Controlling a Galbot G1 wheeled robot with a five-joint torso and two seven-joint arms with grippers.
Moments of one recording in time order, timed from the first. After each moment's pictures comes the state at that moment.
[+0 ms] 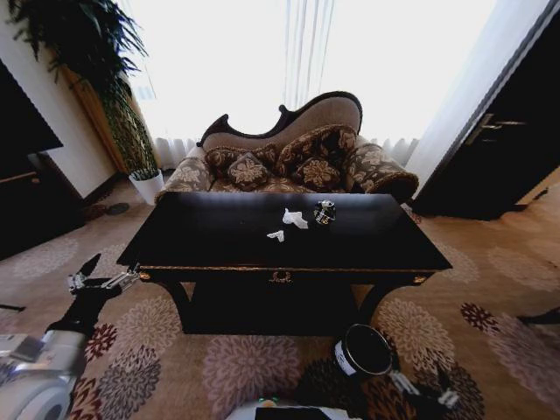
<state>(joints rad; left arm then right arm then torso) 1.96 -1.04 -1.15 -2.37 -0.82 -0.04 -0.03 -2.11 1.40 0.78 2.00 0.27 0.61 0.24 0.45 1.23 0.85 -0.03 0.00</state>
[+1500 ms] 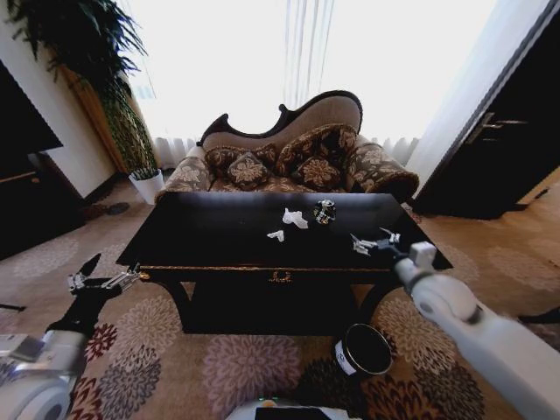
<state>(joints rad) 1.96 -1.04 -1.15 -2.37 -0.82 -0.04 -0.03 -1.03 0.55 0.32 1.97 0.92 -0.32 0.30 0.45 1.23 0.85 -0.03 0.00</state>
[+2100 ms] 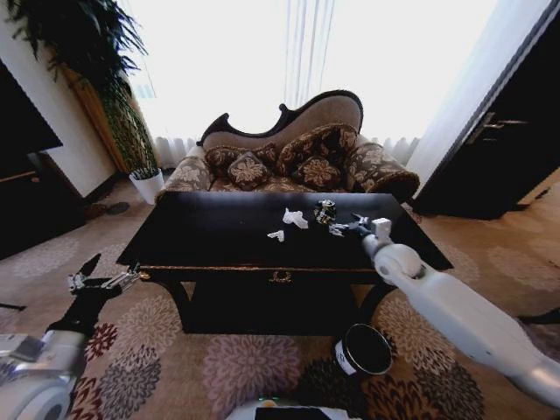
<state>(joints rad) 1.96 -1.04 -1.15 -2.37 -0.82 -0.04 -0.03 -0.57 0.68 -0.11 1.73 0.91 -0.32 0.30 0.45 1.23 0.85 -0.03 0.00</state>
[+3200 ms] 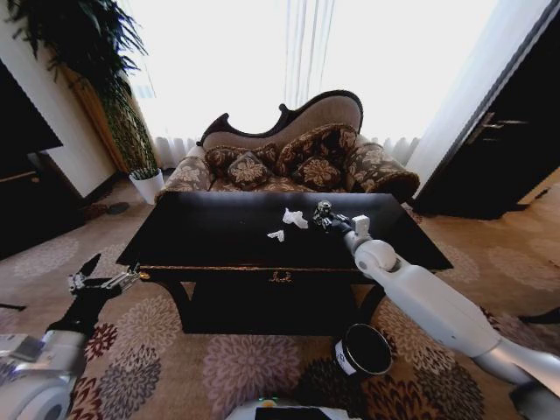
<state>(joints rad) 1.96 -1.04 -1.15 -2.37 -0.82 -0.04 -0.03 -0.56 0.73 -0.11 1.74 0.88 -0.30 0.31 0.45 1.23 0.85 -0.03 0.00</state>
